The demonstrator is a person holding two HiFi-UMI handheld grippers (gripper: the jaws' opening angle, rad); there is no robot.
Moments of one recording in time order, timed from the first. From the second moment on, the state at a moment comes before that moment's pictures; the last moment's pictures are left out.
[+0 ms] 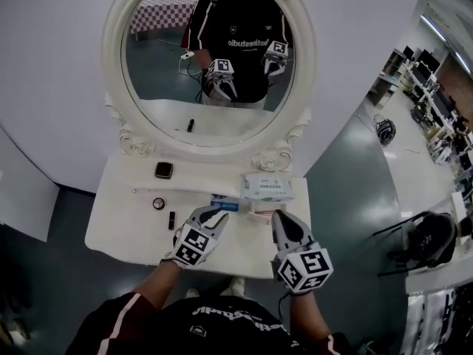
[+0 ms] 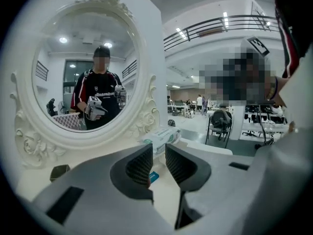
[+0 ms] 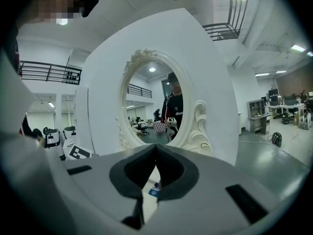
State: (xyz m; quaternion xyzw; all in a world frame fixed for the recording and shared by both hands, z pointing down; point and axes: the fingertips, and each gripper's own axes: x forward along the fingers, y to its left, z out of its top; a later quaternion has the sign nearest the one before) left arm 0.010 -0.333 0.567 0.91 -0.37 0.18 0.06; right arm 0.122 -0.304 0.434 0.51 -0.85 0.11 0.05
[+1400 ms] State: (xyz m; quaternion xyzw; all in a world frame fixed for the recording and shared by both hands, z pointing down) left arm -0.159 -0.274 0.419 0.91 -0.42 0.03 0.03; right arm 0.005 -0.244 0.405 0.53 -0.84 0.08 0.01
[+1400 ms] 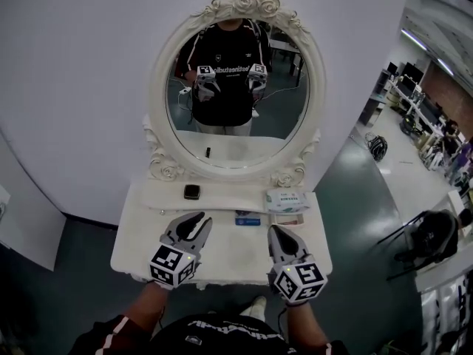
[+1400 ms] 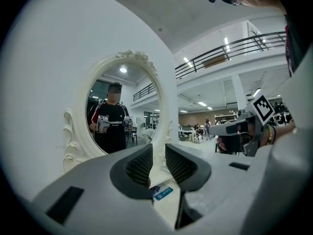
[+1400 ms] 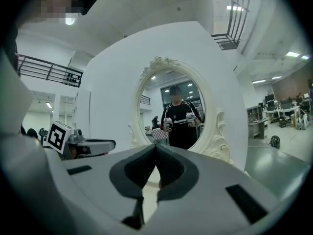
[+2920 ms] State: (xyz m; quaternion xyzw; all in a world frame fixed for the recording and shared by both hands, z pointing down) left arm -0.190 -0.243 0.382 0.87 -0.49 -0.02 -0.01; right arm 0.022 -0.217 0.390 0.56 -0.82 0.05 0.01
